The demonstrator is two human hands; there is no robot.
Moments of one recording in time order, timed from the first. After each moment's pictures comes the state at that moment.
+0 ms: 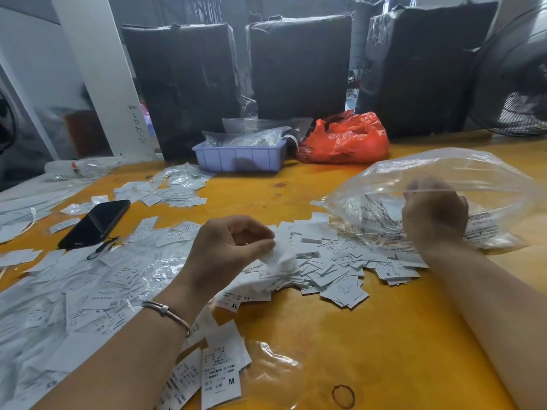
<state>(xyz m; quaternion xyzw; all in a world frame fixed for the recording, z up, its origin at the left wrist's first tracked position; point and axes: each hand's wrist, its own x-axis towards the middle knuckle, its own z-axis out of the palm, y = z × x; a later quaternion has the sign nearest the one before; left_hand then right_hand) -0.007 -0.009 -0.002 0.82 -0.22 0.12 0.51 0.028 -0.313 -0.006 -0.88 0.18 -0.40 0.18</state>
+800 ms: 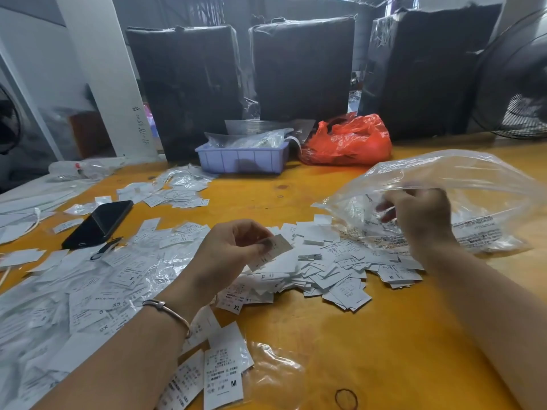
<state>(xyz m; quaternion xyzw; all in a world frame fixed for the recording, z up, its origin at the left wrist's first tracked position) -0.003 -0.008 -0.002 0.82 -0.15 0.03 0.54 0.010 -0.280 0.009 -0.76 0.11 -0.31 0.56</state>
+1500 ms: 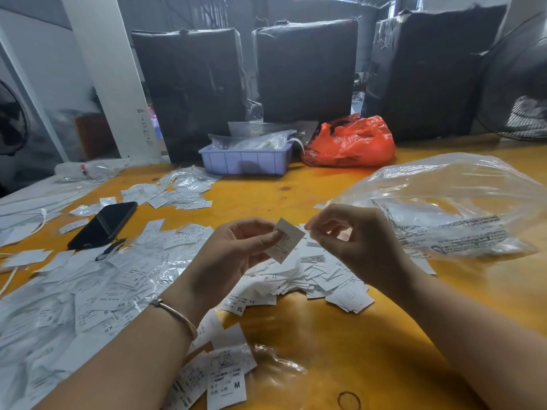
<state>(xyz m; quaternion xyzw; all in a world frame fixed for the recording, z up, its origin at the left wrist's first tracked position) -0.010 -0.013 0.009 0.64 -0.16 -0.11 0.74 -0.016 -0.222 0.002 -0.83 -0.26 -0.28 0.41</state>
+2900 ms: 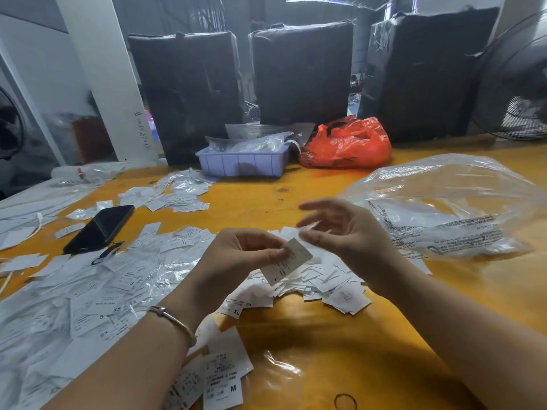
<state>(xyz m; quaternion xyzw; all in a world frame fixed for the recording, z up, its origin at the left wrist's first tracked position) -0.016 -0.017 0.008 0.74 -0.18 -0.06 0.65 -0.022 -0.217 0.011 -0.77 -0.19 -0.11 0.61</state>
